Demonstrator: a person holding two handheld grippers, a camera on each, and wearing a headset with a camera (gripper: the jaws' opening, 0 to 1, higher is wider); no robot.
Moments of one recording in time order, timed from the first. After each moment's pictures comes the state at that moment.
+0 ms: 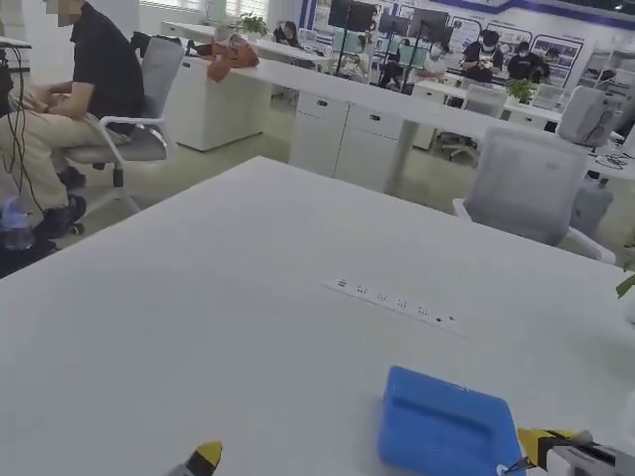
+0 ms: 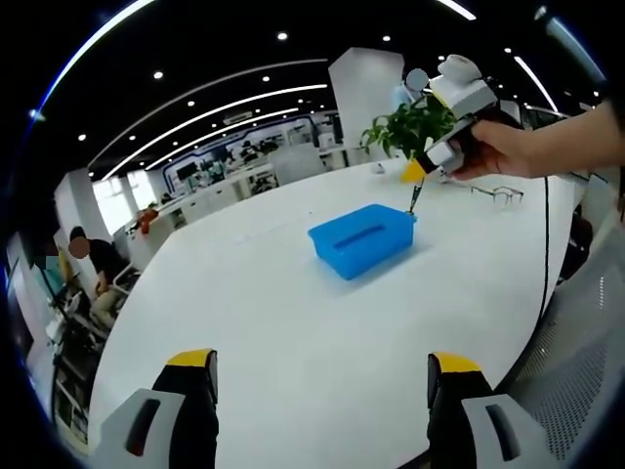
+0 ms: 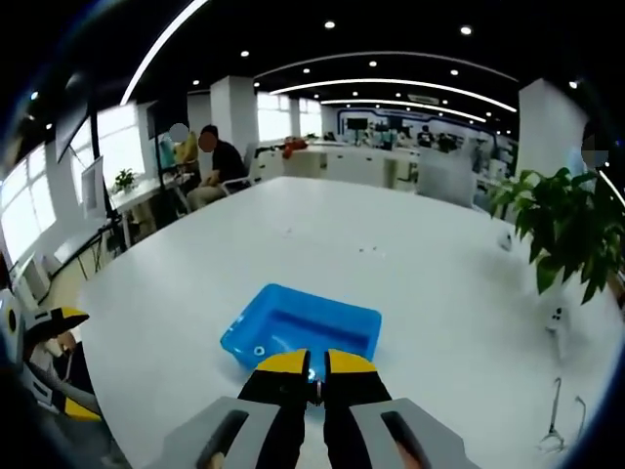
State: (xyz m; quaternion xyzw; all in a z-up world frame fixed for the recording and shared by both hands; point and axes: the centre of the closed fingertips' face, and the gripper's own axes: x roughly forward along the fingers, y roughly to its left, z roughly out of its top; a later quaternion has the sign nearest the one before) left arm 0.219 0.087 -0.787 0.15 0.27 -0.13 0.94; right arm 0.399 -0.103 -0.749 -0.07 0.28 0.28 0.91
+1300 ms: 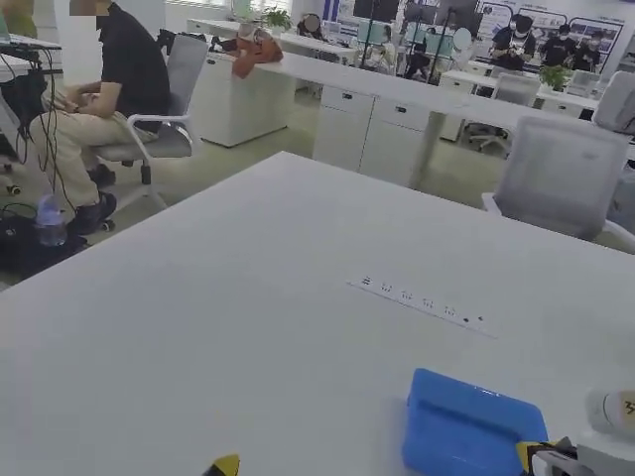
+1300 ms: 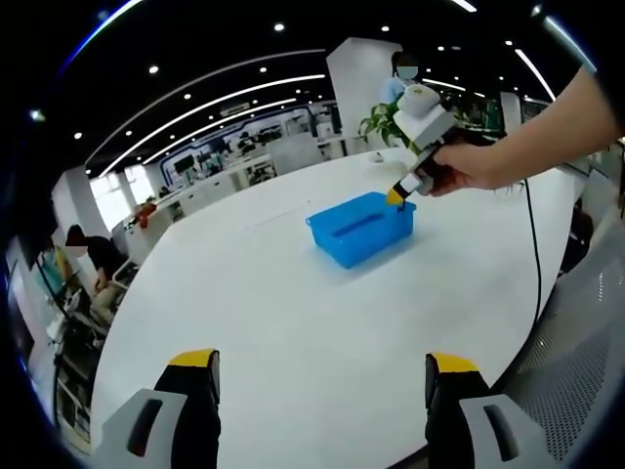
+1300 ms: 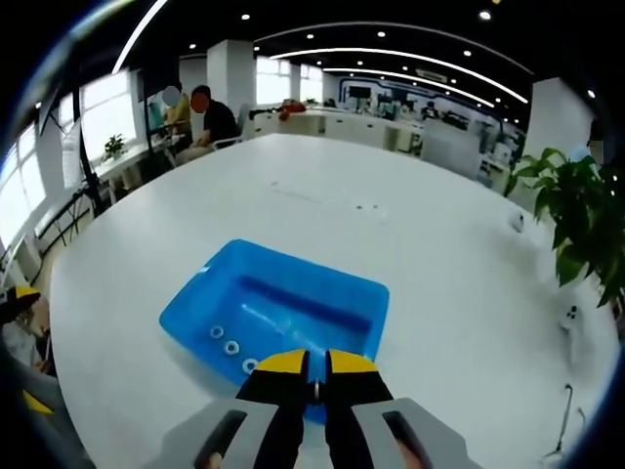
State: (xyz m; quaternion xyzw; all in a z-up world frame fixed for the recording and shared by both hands) left arm 0.217 0.089 -0.795 0.16 0.29 -0.13 0.94; right arm 0.436 -0.099 -0.822 -0.12 0.35 0.27 0.89
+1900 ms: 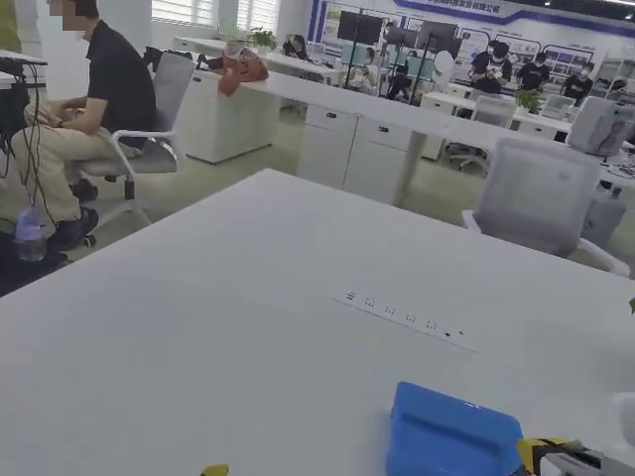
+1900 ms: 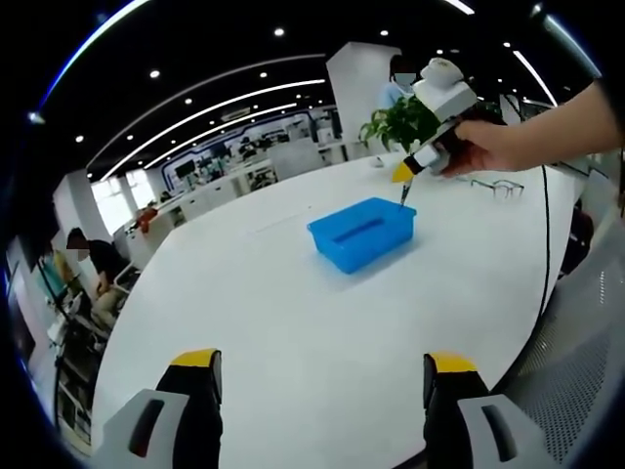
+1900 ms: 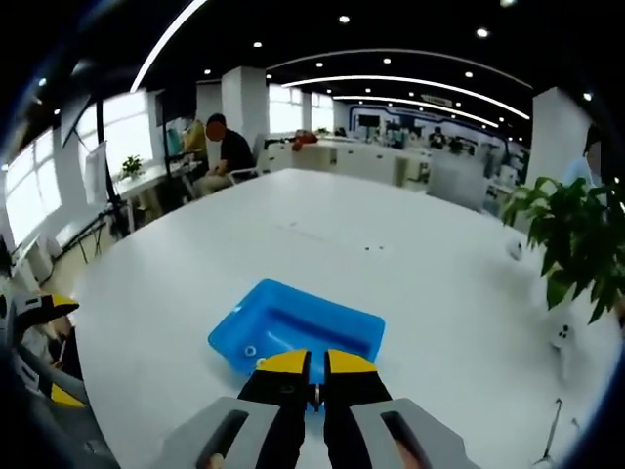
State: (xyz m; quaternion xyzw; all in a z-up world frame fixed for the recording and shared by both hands) left arm 0.218 0.089 -0.790 0.16 0.28 -0.13 0.94; right arm 0.401 -0.099 -0.751 -0.11 0.27 0.32 0.90
